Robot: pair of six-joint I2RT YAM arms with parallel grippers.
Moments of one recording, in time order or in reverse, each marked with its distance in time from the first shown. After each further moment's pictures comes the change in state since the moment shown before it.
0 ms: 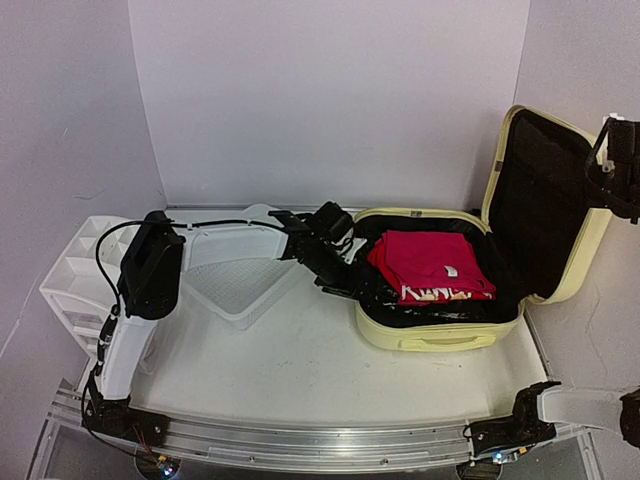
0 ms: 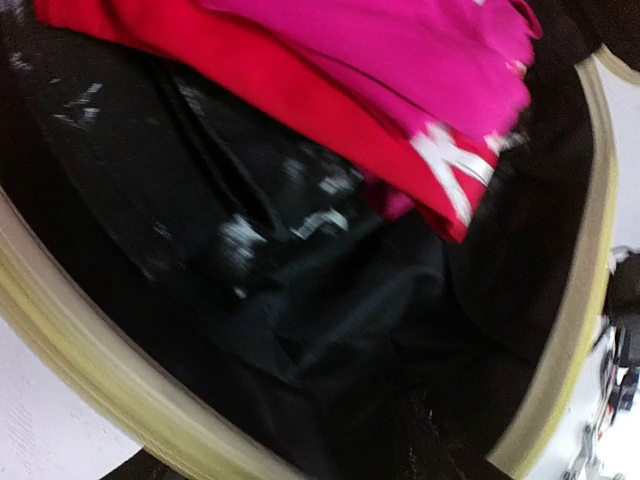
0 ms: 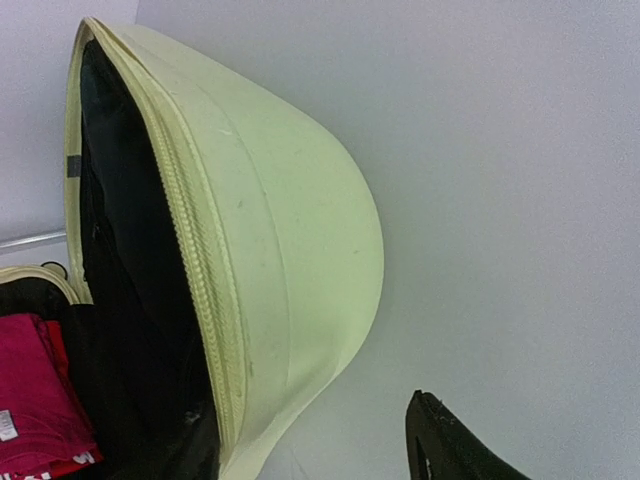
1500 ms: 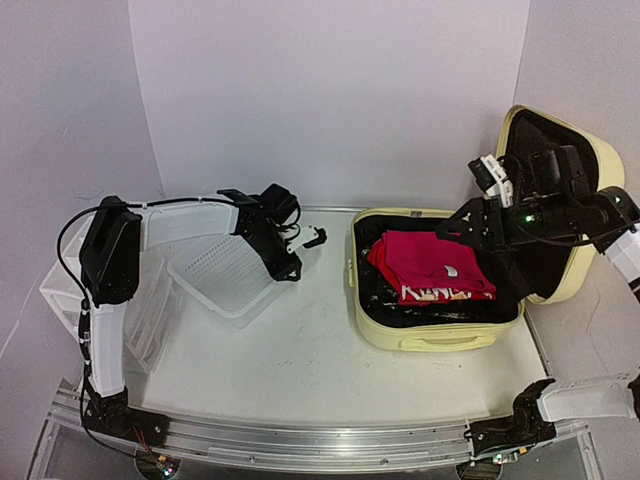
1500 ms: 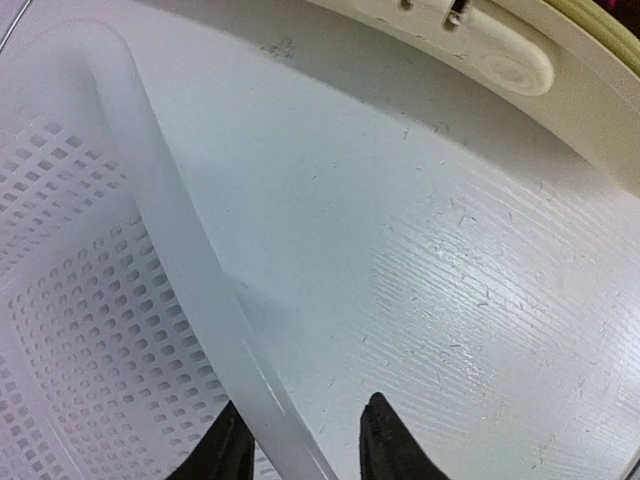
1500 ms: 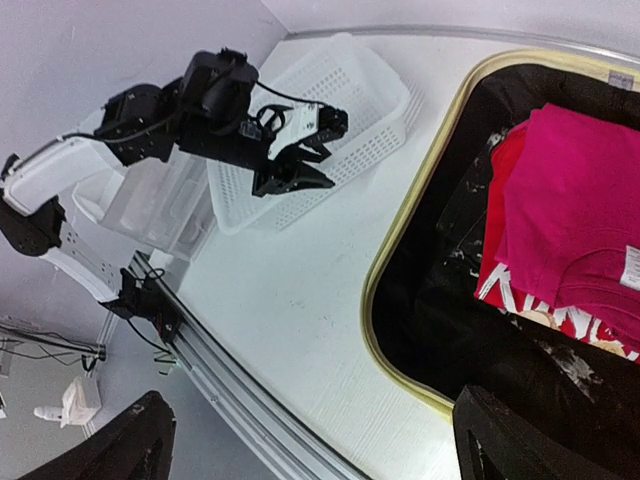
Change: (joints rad) left arm 0.204 -0.223 -0.238 -0.149 -0.276 0.740; right arm 0.280 0.054 -0.230 0.031 -1.393 0.436
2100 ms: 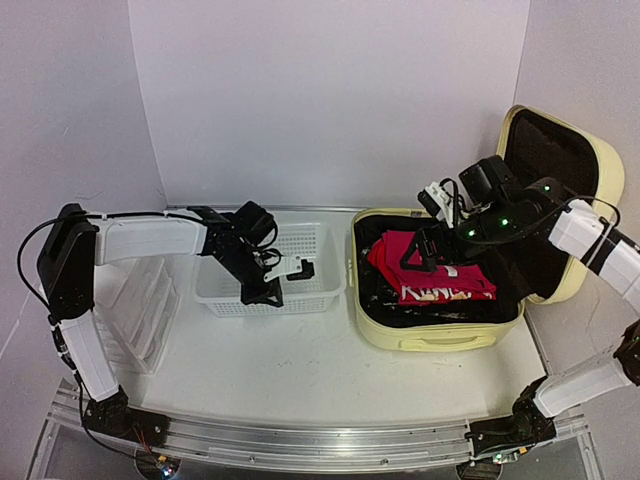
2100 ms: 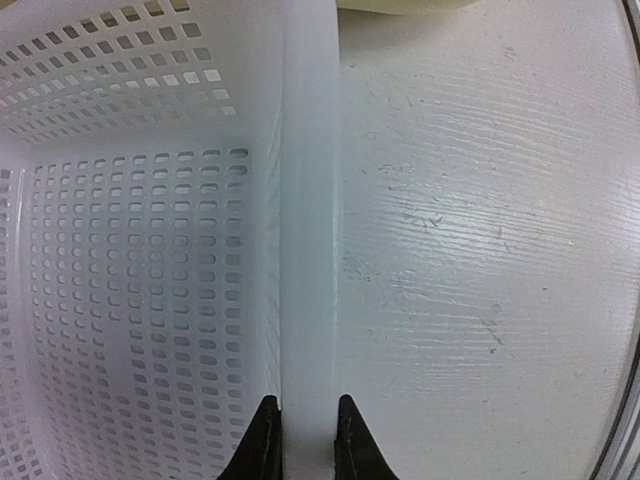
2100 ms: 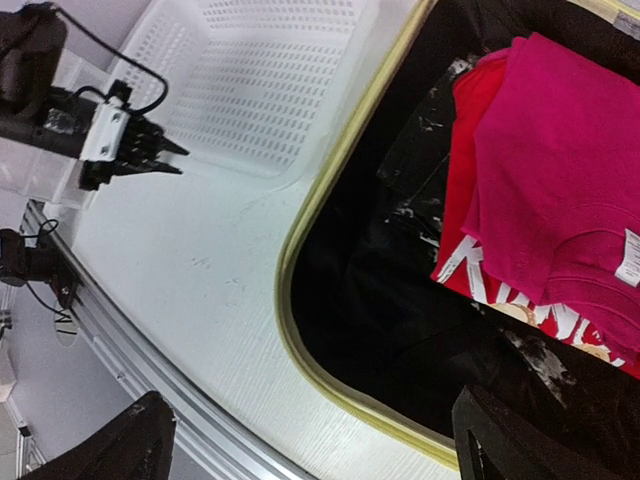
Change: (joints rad) left arm -0.025 -0.257 -0.351 0.050 0.150 0.330; right arm 0.188 0.242 -0.008 -0.009 0.253 -0.061
